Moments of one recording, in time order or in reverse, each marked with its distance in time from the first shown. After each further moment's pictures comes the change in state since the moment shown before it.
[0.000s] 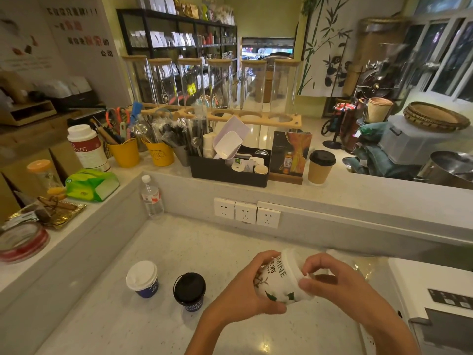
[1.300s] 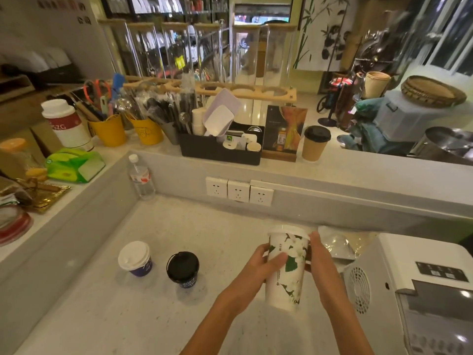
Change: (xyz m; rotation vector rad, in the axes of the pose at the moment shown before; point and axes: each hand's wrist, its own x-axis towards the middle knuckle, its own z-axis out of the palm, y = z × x) left_hand 0.026 -0.031 0.045 -0.507 0.016 -0.231; right_hand 0.036 0.050 0.039 0.307 0.338 0.157
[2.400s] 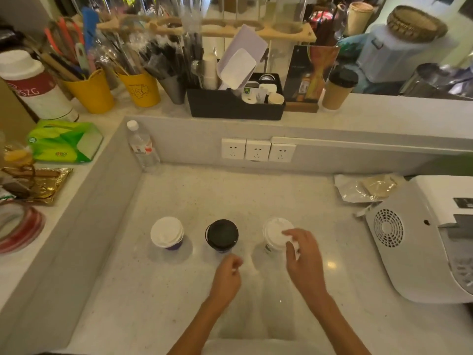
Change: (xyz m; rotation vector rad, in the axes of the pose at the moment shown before) left_hand -0.043 -0.146 -0.205 0.608 0.266 -0.056; right_hand -0.039 0.117 0.146 -0.593 0.258 -0.435
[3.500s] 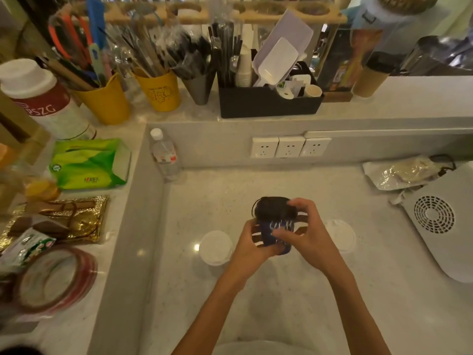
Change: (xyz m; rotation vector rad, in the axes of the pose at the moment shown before) left_hand 0.024 0.095 -0.164 -0.383 -0.249 -0.039; right_hand 0.055 -0.159 0.073 0.358 -0.179 0.300
